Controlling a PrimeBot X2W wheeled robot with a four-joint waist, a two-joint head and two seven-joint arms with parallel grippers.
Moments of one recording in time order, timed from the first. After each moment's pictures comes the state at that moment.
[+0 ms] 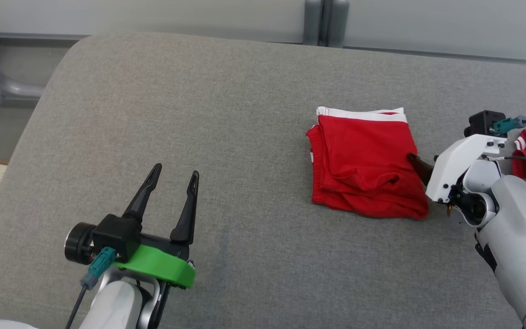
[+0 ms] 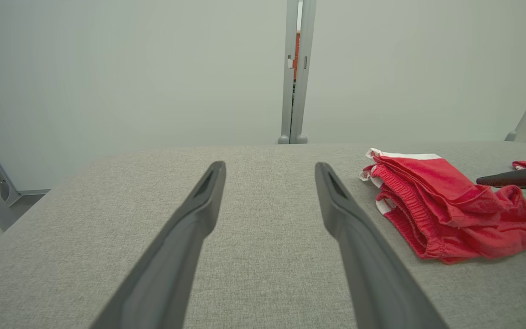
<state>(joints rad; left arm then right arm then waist) -0.22 0.18 -0.35 0.19 -0.32 -0.06 -0.26 -0.68 -0.28 0.24 0.84 0.67 0.13 0.33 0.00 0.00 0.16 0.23</state>
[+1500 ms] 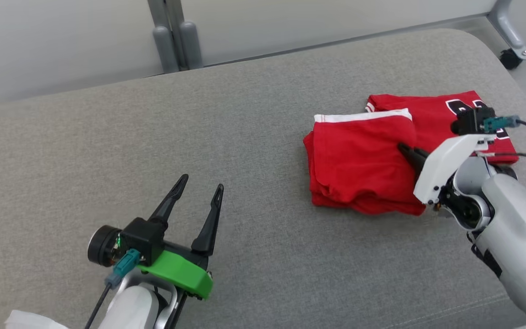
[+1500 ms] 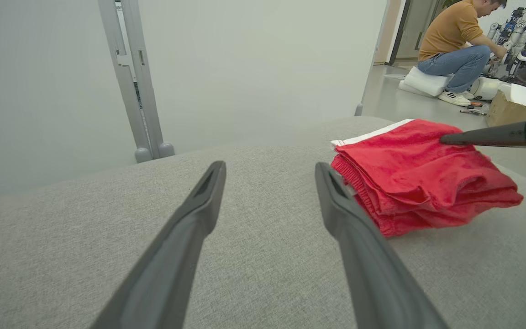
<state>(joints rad) -0.21 0.15 -0.39 0.21 -0.30 -0.09 -0.22 -0.65 -0.37 0.50 0.68 0.90 0.13 0.22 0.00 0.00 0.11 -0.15</state>
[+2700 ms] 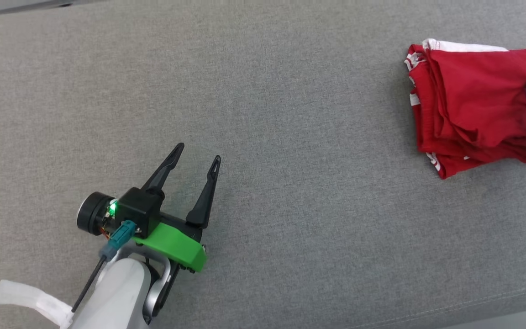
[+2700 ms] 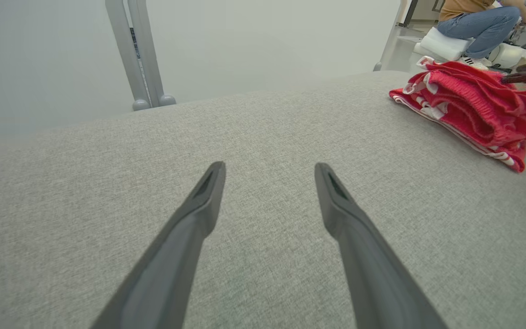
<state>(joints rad) -0.33 0.20 -0.43 0.20 -0.29 -0.08 -0.19 -0.94 -0.68 0.70 0.96 0.70 0.13 0.04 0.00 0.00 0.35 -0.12</state>
